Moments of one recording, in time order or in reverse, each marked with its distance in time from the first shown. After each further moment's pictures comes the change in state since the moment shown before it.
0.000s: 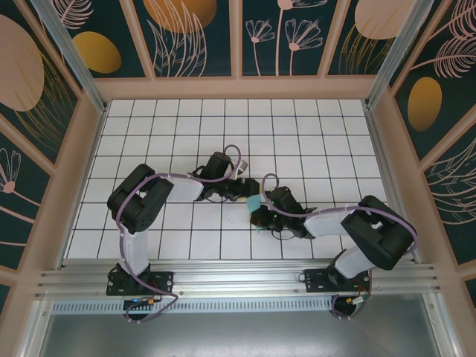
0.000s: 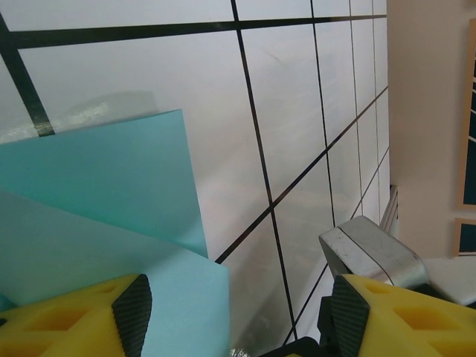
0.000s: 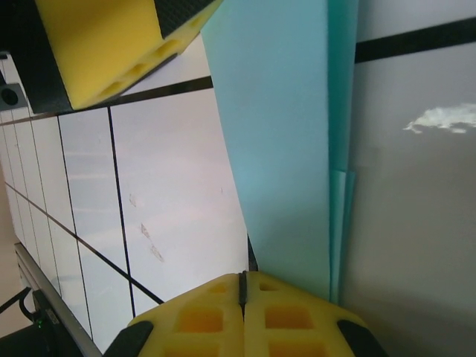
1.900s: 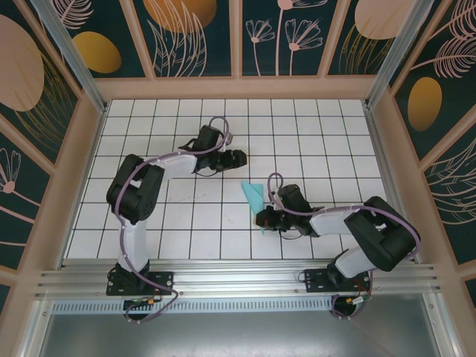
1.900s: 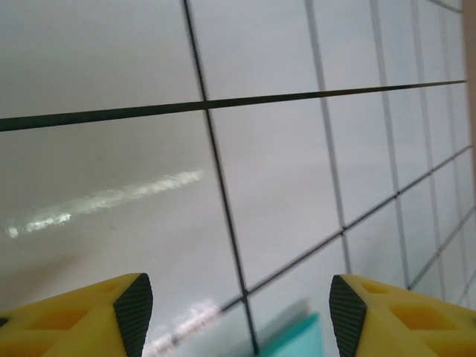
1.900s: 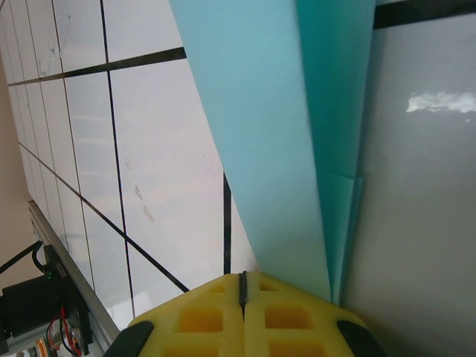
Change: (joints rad) left arm 0.155 0.021 0.276 -0.305 -0.192 0.171; right arm -0.114 -0.017 -0.031 -0.024 -0.177 -0.131
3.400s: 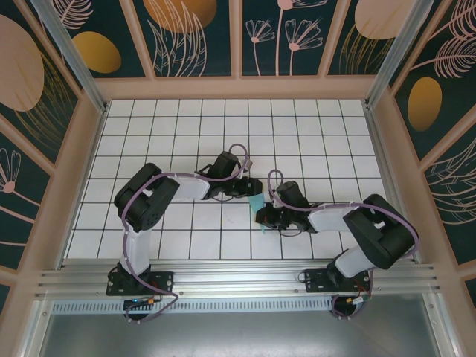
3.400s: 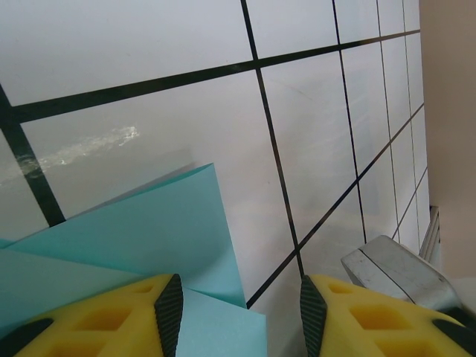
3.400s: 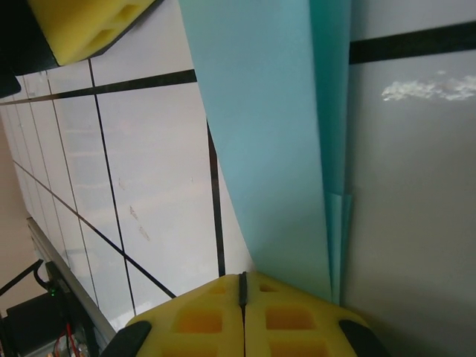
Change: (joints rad) left arm -0.195 0.024 -0.213 0.282 0.070 -0.140; right arm -0.011 0.018 0.042 -0.055 0.007 0.036
